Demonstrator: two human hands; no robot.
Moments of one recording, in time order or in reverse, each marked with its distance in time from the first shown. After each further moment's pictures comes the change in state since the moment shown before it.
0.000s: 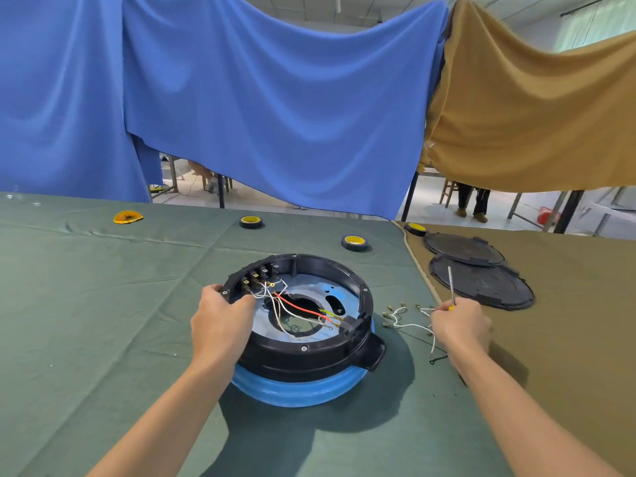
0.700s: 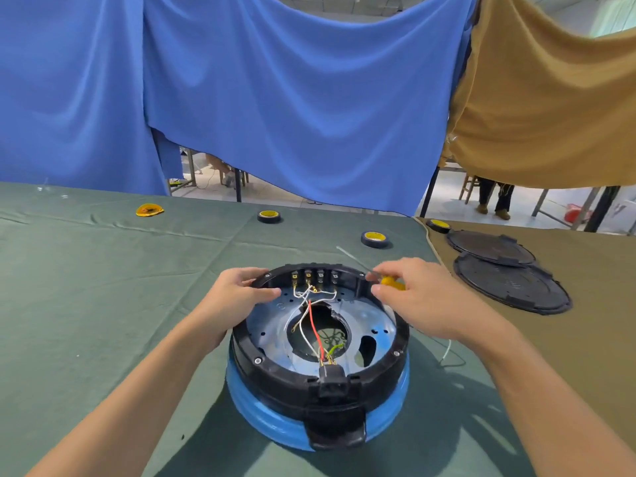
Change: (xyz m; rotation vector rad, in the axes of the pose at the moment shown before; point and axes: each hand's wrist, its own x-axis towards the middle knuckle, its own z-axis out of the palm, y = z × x) left_hand 0.038 0.011 -0.026 0.072 -0.491 0.071; right_hand -0.092 -0.092 -0.048 -0.297 -0.597 -0.897
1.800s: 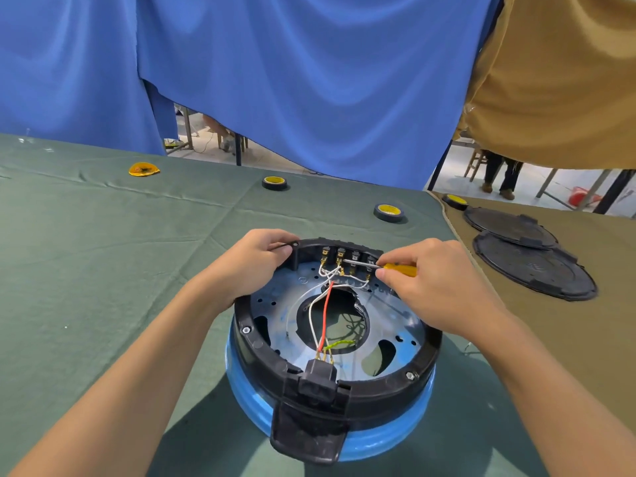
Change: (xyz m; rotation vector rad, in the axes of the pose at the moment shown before) left_hand 0.032 -0.003 0.001 0.222 -0.116 0.177; right_hand 0.016 0.001 0.034 -0.075 0.222 -0.102
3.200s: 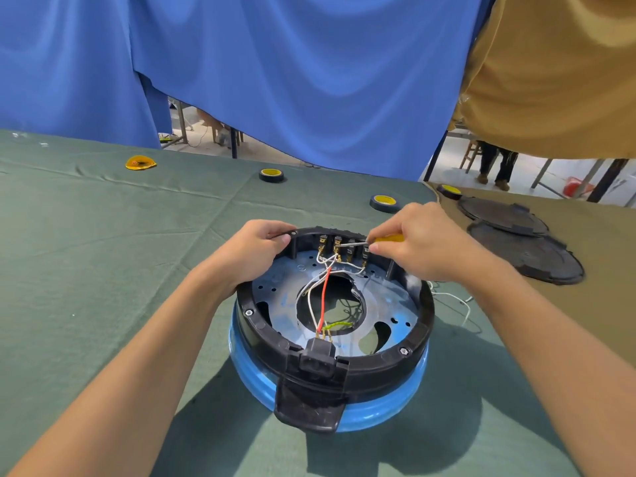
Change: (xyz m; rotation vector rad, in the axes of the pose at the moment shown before) left_hand -0.007 0.007 0.001 -0.033 0.008 -0.055; right_hand 0.035 0.013 -0.009 -0.105 -0.205 -0.103
